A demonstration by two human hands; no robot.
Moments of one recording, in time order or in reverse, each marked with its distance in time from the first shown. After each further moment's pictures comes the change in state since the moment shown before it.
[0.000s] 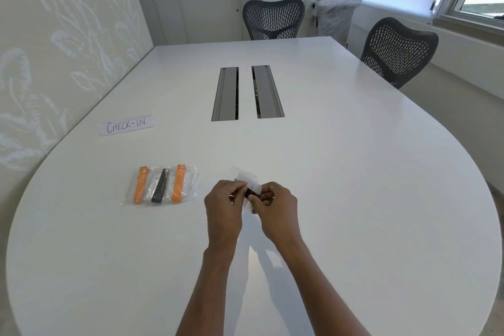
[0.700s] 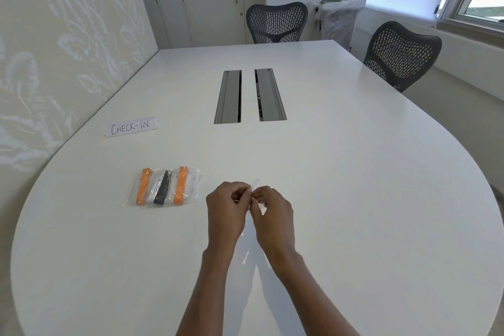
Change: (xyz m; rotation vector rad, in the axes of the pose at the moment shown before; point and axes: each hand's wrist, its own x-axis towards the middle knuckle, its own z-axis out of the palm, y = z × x) left_hand 0.003 0.011 -0.005 -0.049 -0.073 -0.109; right_hand -0.010 0.010 0.013 -0.149 0.064 -0.240
